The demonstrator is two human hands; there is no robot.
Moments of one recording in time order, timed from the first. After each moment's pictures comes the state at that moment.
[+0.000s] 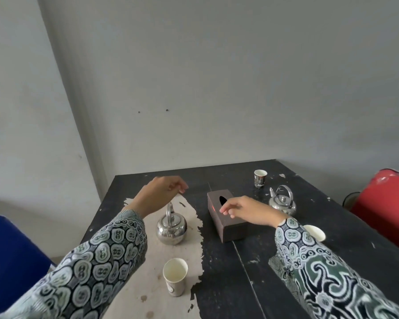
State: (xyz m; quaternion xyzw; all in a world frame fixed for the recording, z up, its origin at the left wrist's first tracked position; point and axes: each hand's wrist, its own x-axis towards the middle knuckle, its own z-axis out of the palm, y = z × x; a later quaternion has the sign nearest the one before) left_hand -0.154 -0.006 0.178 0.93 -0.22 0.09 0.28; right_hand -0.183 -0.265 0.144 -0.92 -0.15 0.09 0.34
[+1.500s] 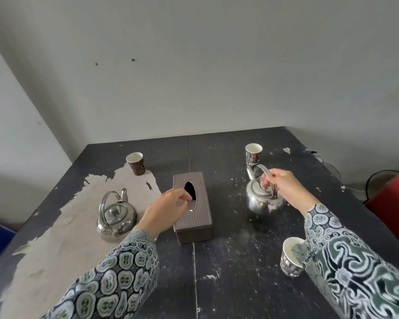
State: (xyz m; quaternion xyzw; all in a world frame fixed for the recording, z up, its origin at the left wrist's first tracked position) left_hand -0.039 -0.210 0.050 0.95 -0.09 -0.01 0.29; right_hand 0.027 -0.516 0.030 -0.82 0.10 0.01 0.57
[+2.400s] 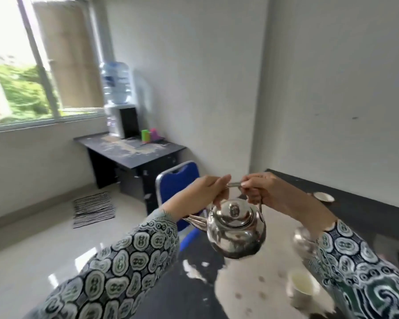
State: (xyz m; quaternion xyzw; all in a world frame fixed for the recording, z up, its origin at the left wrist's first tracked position) left_hand -0.369 0.144 0.203 0.89 0.09 0.15 0.41; right_hand -0.240 0.009 0.210 -0.59 -0.45 0.39 0.55
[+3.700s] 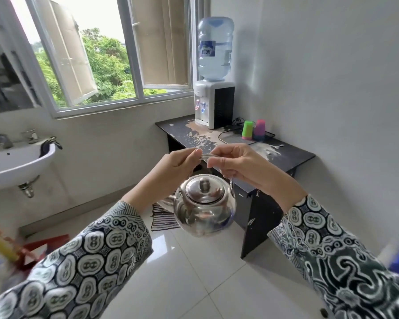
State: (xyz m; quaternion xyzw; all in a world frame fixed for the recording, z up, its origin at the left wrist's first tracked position) left_hand -0.481 0.898 0.204 0.86 0.24 0.32 0.33; right_hand -0.313 0.824 0.209 -0.47 -0.62 0.41 0.48
